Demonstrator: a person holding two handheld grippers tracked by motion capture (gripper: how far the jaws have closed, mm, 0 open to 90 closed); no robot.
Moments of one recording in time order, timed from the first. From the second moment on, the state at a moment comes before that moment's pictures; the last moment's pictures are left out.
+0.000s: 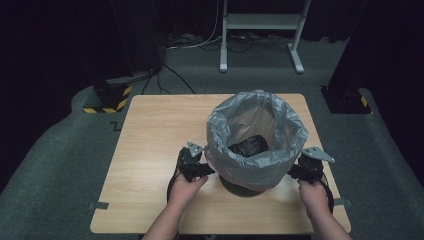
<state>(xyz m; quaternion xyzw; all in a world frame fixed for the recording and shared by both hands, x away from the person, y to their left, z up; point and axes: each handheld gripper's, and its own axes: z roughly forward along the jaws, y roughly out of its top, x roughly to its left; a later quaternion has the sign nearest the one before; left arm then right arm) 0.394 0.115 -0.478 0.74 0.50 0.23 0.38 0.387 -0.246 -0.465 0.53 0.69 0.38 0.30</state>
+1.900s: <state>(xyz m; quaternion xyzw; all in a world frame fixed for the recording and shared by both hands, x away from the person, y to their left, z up) 0.349 0.187 -0.451 0.69 0.45 0.29 0.49 0.330 -0.272 -0.436 0.47 0.65 0.46 0.38</state>
